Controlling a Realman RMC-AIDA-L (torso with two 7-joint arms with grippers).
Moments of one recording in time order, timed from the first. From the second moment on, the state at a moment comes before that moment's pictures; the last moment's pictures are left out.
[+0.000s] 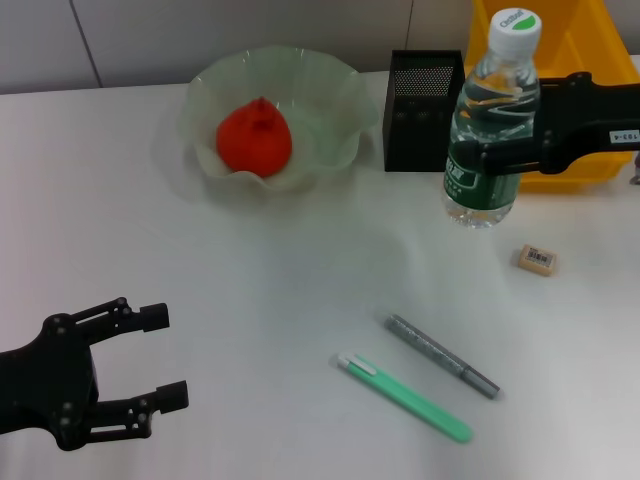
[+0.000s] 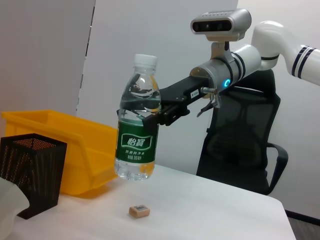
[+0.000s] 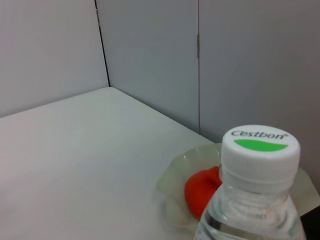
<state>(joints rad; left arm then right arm) -0.27 -1.96 1.04 0.64 1.61 1.80 -1.18 0.40 2.08 -0.88 -1.37 -2.03 -1.53 1.88</state>
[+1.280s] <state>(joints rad) -0.34 -1.97 0.97 0.65 1.61 1.79 -1.25 0.53 2.08 -0.94 -0.99 -1.96 -1.56 1.53</state>
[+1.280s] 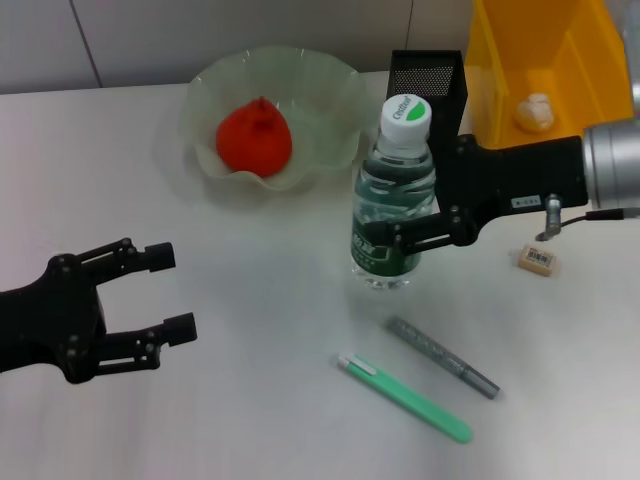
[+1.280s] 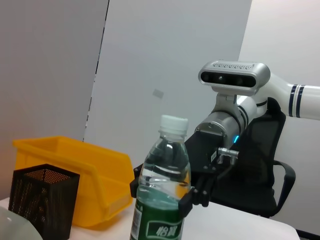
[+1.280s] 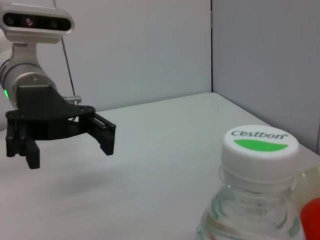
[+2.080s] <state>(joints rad) -0.39 -2.01 0.91 0.64 1.61 1.71 -1.25 0.62 2.08 -0.96 -0.88 -1.98 -1.50 1.45</state>
